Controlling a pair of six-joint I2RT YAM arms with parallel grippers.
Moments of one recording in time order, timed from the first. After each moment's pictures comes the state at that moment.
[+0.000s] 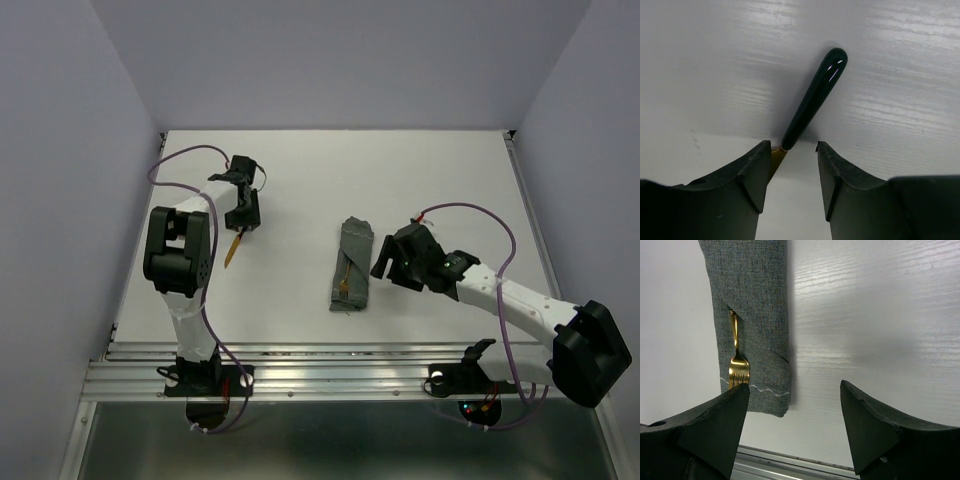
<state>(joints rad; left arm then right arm) -0.19 1.93 1.35 -0.60 -0.19 -0.29 0.67 1.20 0.72 -0.43 0.17 0.90</state>
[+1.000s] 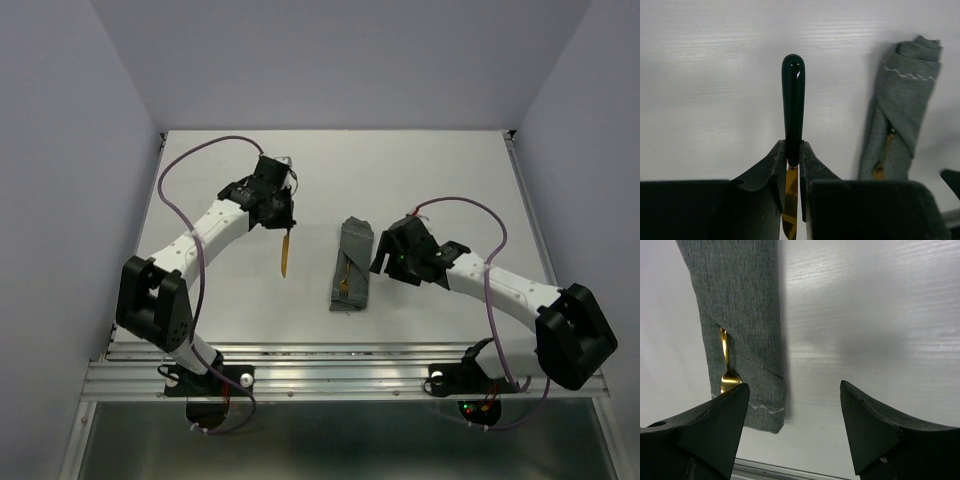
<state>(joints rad) -0.43 1.61 1.28 -0.65 -0.06 -0.41 0.65 1.28 0.76 -0.43 0.17 0.87</state>
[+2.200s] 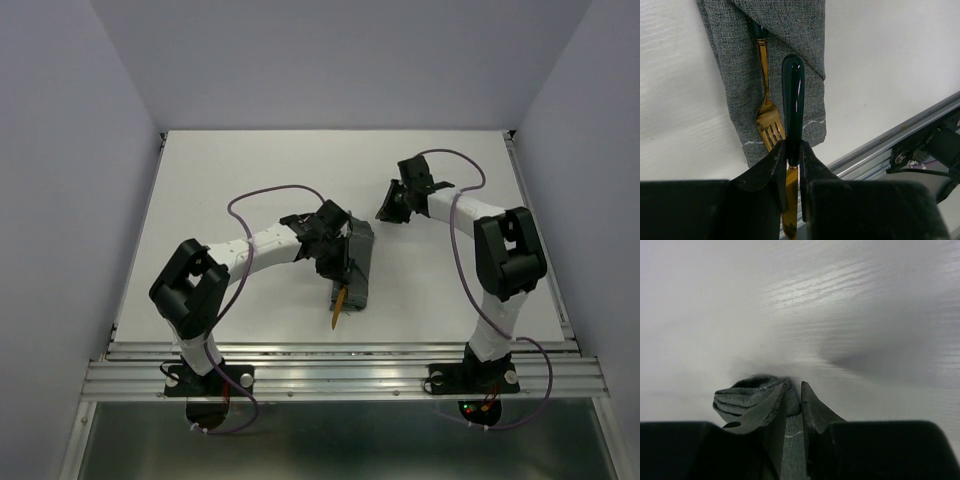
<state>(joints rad) -0.82 1.72 1.18 -0.53 0.23 -0.71 0.31 1.95 1.32 -0.30 -0.14 0.69</state>
